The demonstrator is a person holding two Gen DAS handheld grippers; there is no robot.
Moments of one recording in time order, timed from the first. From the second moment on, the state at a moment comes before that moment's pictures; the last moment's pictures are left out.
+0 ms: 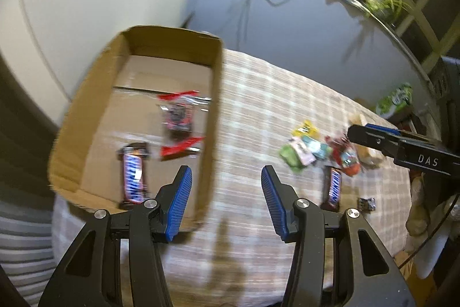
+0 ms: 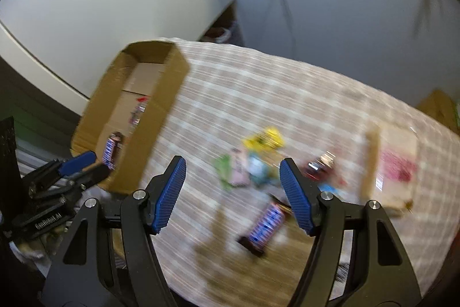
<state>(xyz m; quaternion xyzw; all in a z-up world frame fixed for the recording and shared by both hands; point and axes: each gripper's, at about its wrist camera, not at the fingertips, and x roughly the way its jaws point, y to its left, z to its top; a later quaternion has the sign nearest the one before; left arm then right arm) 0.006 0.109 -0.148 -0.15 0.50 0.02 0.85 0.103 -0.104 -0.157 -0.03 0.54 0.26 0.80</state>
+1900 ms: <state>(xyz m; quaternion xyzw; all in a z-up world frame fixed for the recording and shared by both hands) 0.074 -0.068 -0.234 -0.06 0.60 -0.13 0.79 0.050 -0.166 -0.252 -0.29 0.55 0.38 0.68</state>
